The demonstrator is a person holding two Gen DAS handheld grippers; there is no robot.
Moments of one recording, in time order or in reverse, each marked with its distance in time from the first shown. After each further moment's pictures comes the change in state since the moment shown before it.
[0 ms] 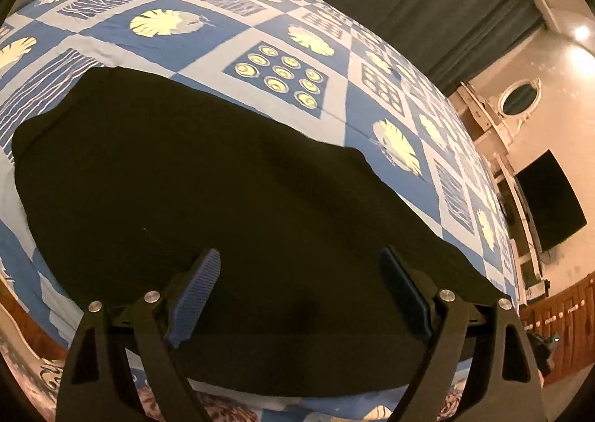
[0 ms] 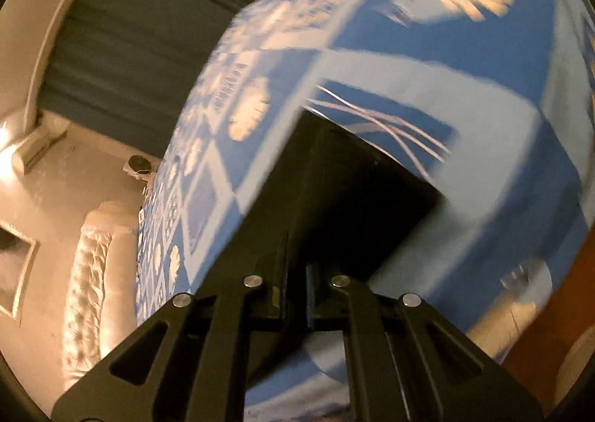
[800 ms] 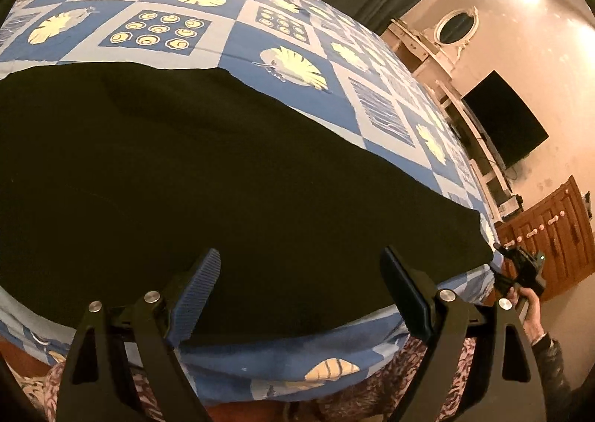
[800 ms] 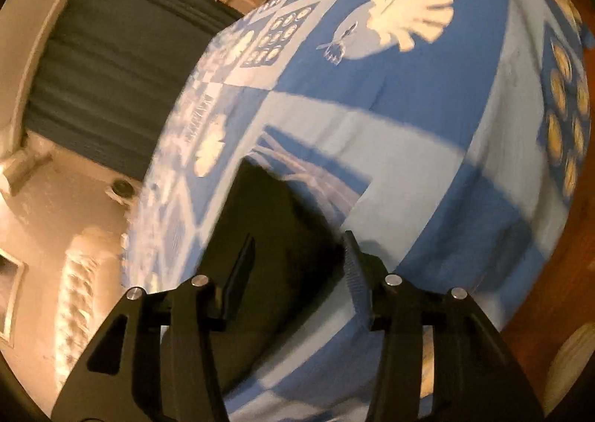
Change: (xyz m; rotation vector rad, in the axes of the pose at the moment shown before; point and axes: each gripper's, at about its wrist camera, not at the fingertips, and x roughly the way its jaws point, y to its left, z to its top) left arm 0.026 -0.079 -0.055 0.233 0.151 -0.173; right arm -0.018 -0.042 0.031 0.001 -0.087 -0.088
